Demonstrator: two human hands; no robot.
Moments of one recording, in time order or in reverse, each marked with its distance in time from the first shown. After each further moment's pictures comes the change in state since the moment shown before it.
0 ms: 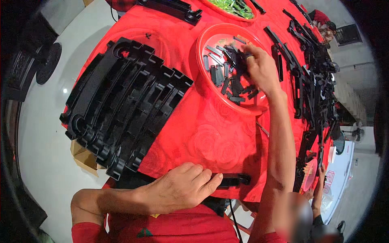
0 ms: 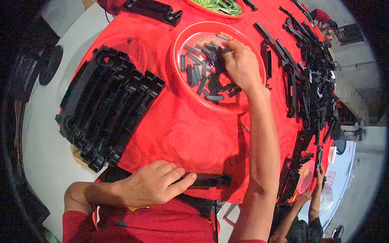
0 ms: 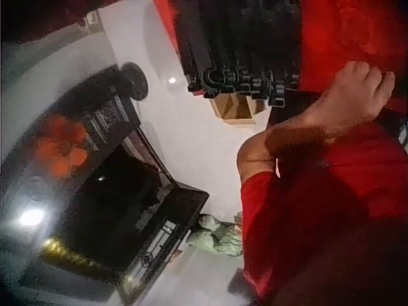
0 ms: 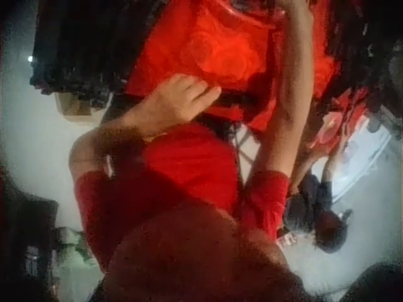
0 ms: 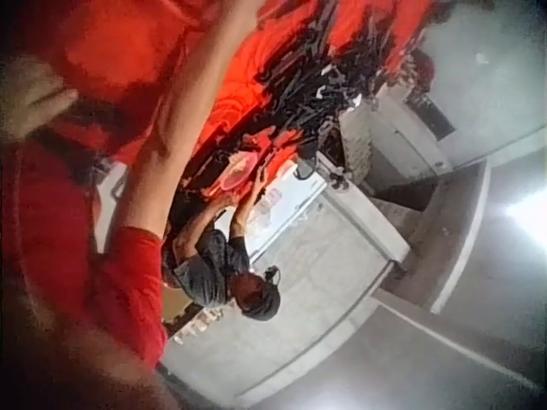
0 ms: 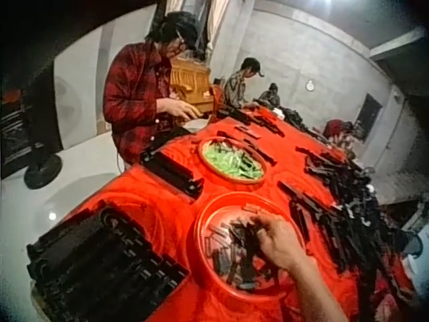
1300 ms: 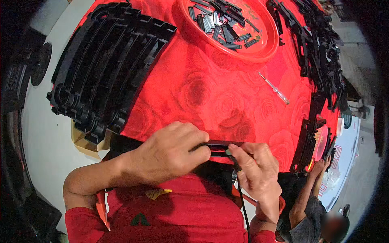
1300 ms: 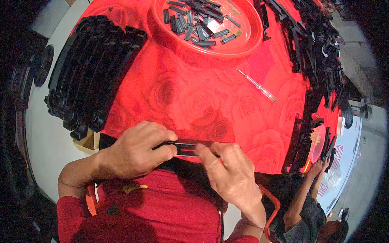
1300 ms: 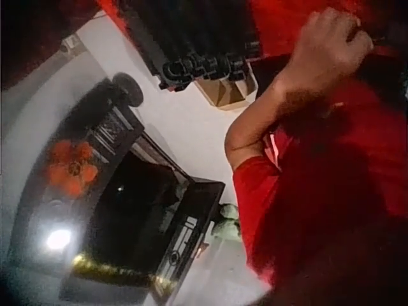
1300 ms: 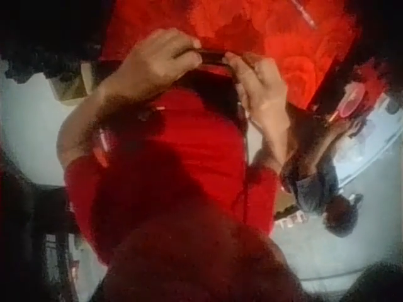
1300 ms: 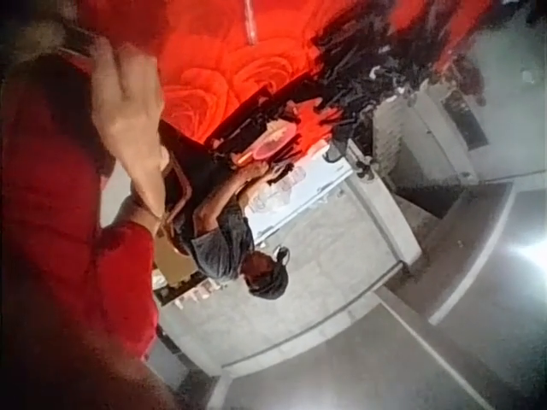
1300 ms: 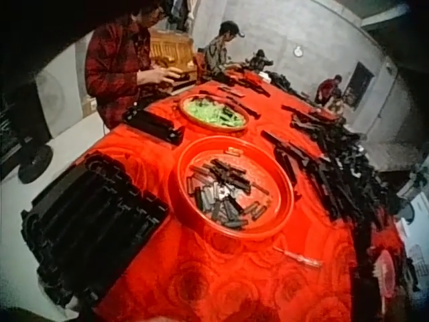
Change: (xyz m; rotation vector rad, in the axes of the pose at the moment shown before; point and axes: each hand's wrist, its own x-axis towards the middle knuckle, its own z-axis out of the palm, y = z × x) left_hand -0.008 -0.002 0.012 -0.212 0.099 0.021; right_hand -0.271 -0.187 -0.104 0.074 -0.252 0.023
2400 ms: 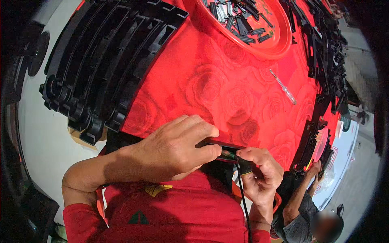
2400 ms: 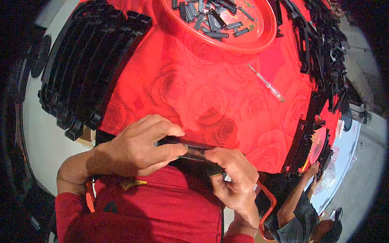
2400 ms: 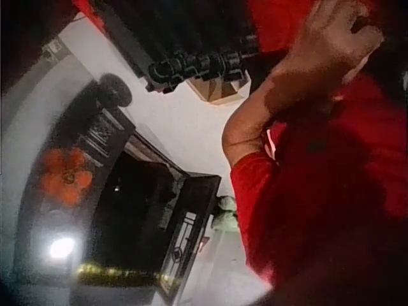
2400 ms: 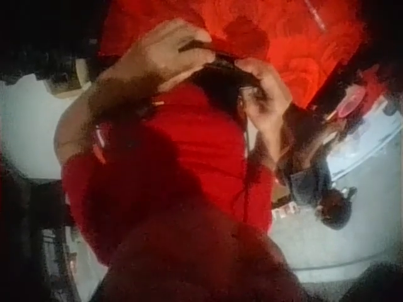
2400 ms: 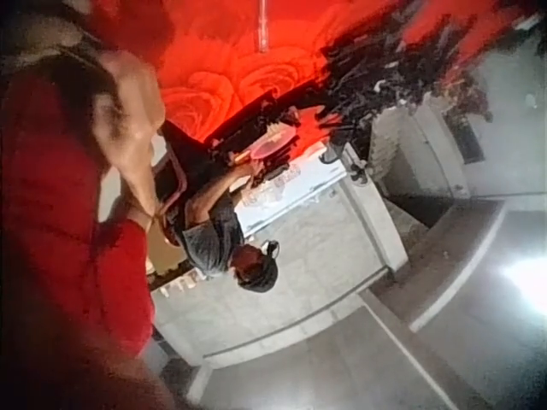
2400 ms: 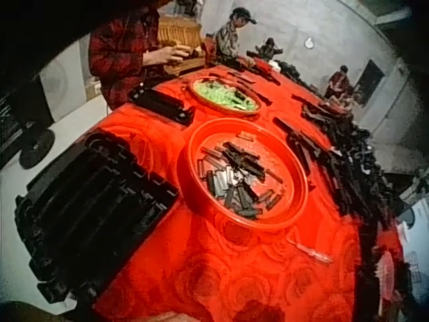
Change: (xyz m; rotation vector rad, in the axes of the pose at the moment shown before) left_hand -0.001 -0.009 0.010 -0.225 0.099 -0.029; right_hand -0.014 -0.004 0.017 0.502 0.133 0.303
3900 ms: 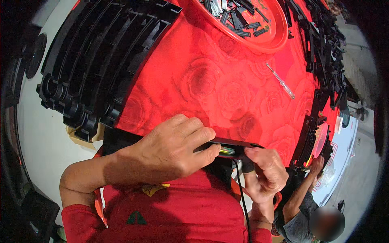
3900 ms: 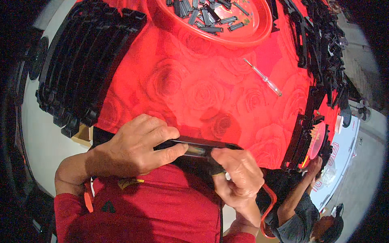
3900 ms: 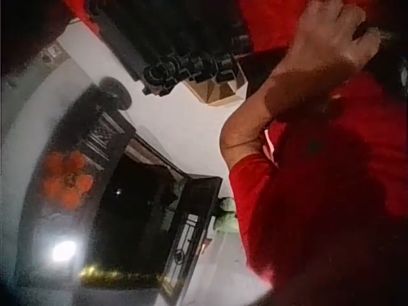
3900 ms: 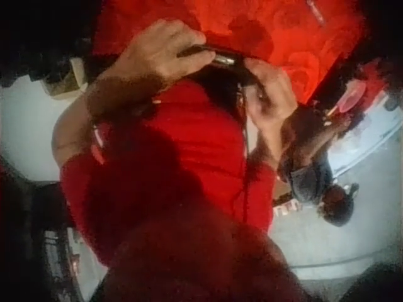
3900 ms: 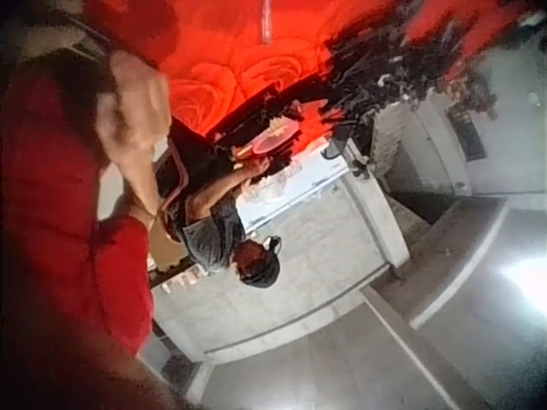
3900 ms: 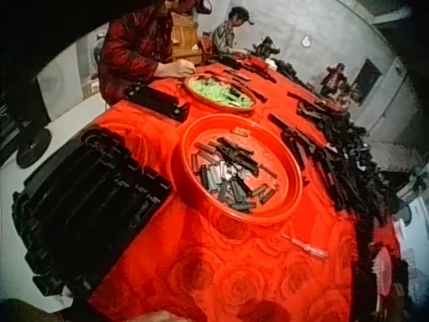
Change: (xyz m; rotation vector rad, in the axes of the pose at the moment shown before) left_hand 0.000 0.007 0.000 0.245 -0.075 0.095; right_hand -0.012 -0.003 -0.008 -0.184 0.062 -0.033
